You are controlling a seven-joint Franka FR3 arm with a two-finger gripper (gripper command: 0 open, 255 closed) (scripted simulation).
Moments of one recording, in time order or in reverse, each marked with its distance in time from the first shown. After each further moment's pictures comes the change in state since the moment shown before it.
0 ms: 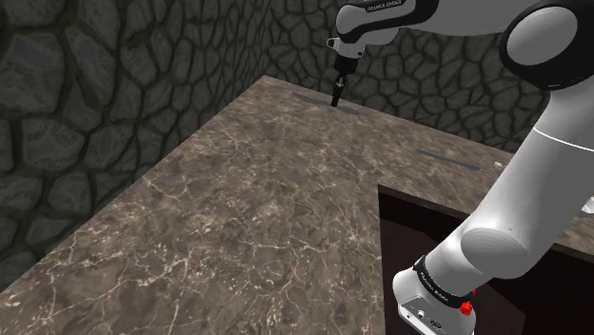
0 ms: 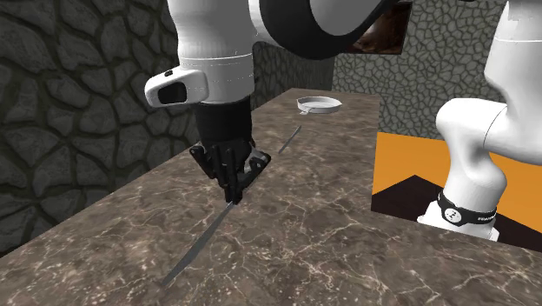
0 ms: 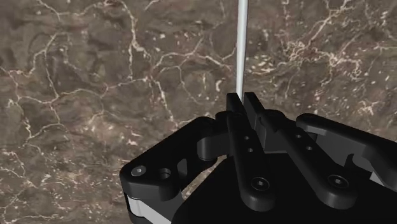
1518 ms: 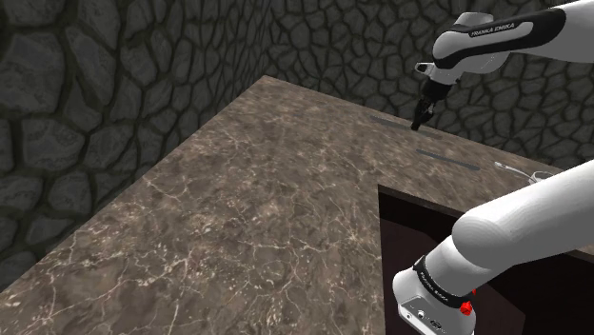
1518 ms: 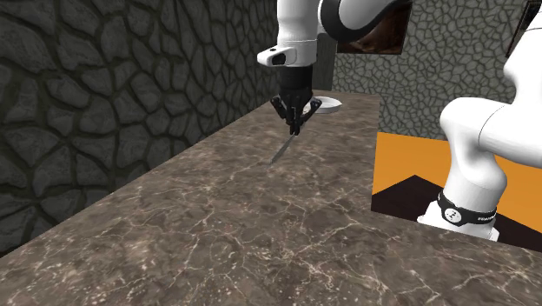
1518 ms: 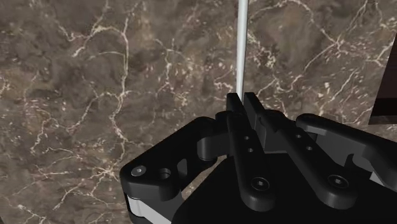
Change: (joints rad) arm -0.221 -0.488 -0.227 -0.517 -0.181 0.068 -0.356
